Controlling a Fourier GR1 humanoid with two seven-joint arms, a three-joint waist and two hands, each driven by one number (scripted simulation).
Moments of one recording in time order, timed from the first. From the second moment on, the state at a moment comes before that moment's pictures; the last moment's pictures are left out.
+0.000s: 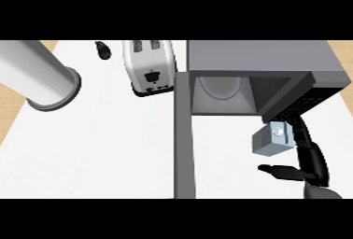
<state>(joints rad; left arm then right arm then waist) 0.32 0.12 0.65 -2.27 0.65 -0.48 0.22 -0.09 -0.18 -0.23 -1.00 0.11 0.09 -0.69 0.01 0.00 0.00</state>
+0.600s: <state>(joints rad) 0.29 0.10 0.66 -2.25 0.64 -0.51 0.22 -0.24 -0.23 -0.26 -0.66 0.14 0.08 -0.99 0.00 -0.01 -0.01</state>
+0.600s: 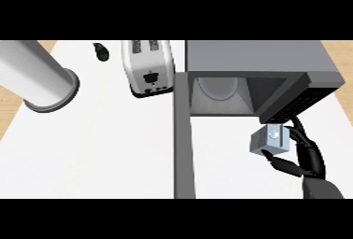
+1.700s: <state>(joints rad) 0.30 0.11 0.71 -2.22 0.68 -0.54 0.23 -0.28 -0.13 -0.25 -0.63 0.10 0.04 -1.04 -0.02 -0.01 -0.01</state>
